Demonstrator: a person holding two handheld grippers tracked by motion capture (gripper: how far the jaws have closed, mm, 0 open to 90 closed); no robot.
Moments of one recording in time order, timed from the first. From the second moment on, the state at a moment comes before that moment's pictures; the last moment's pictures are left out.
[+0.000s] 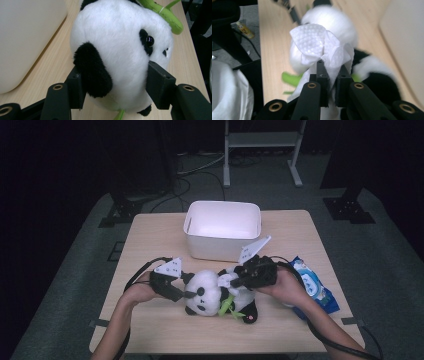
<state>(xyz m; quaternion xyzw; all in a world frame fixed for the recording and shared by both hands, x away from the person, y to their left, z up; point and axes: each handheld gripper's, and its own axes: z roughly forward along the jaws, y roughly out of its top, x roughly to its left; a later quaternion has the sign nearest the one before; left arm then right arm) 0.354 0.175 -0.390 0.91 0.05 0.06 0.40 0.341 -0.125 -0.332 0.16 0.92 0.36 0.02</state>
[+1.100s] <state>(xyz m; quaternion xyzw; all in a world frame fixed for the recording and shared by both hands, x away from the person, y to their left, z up) 0.340 0.182 -0.405 0.89 0.09 0.00 0.45 0.332 -0.131 -0.327 0.16 0.93 0.34 0.02</state>
